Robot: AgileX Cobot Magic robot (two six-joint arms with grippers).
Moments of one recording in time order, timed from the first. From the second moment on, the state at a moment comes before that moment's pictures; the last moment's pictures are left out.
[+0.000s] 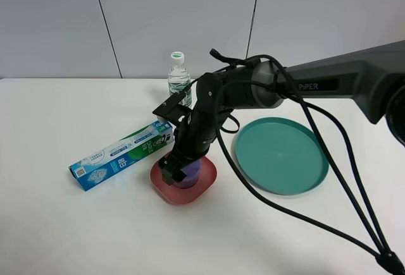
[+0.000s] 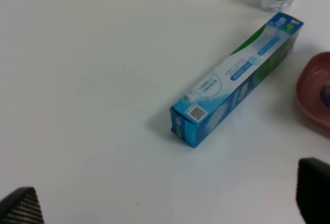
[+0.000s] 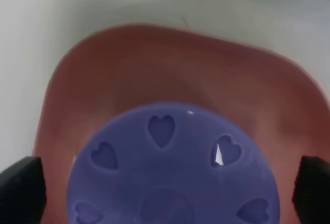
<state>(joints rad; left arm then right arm) 0.02 -0.01 -0.51 -0.08 1.05 0.09 0.74 2.09 -1.37 0.33 0.65 -0.51</state>
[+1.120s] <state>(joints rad) 0.02 -0.01 -0.51 -0.08 1.05 0.09 0.26 1.68 -1.37 0.06 1.17 -0.36</state>
